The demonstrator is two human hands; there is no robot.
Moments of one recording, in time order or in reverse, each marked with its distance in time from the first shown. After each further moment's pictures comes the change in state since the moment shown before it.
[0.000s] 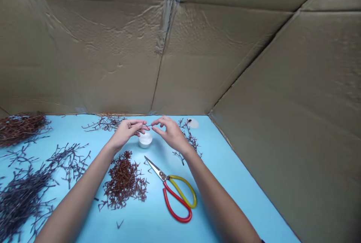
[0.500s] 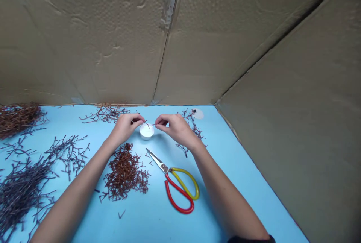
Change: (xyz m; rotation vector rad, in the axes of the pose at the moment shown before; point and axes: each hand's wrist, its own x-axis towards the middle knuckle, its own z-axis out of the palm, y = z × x) left_hand 0.007 -0.017 -0.012 0.613 0.073 0.178; right_hand -0.003 0.001 -0.005 0.002 -0.190 0.097
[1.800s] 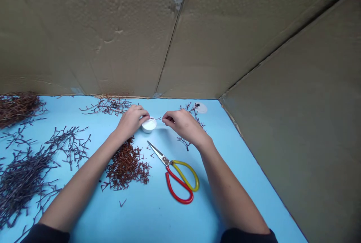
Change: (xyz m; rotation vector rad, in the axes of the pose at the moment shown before) left_hand 0.001 -0.005 0.016 0.453 -0.079 0.129; right_hand -0.007 -0.008 -0.009 -0.304 -0.125 0.112
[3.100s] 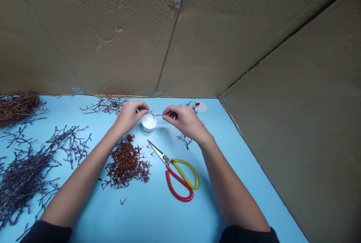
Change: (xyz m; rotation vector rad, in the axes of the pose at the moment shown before) left_hand 0.010 0.009 -0.020 -0.285 0.118 -0.082; right_hand 0.000 0.010 -0.001 0.218 0.114 -0.077
